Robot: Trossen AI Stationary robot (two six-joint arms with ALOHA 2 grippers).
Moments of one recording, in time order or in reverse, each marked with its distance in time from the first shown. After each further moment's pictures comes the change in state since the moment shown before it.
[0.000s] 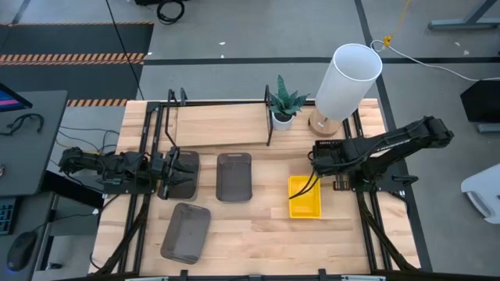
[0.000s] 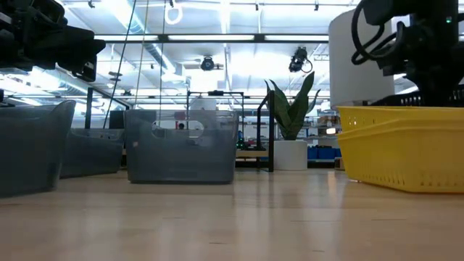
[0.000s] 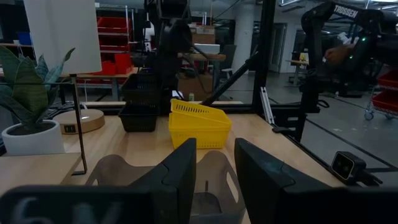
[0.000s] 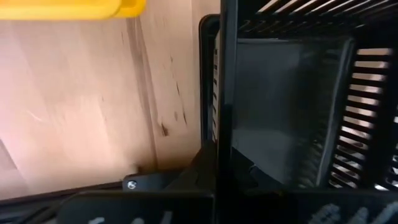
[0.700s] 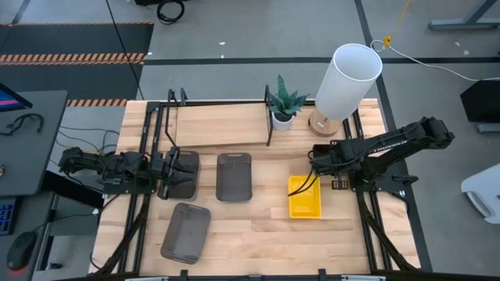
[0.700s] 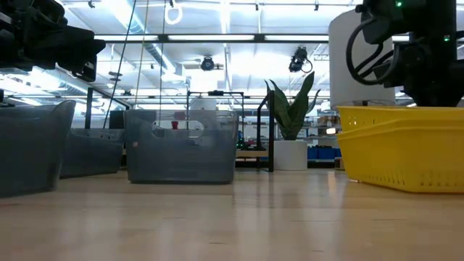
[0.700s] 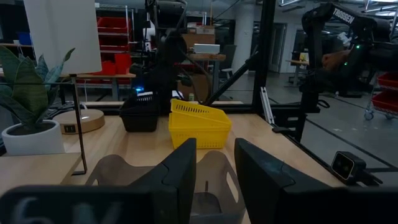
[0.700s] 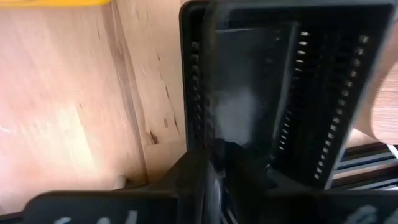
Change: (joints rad) left arm 0.000 0.000 0.000 0.000 0.000 0.000; right arm -0.049 0.000 -0.091 0.083 0.017 -0.024
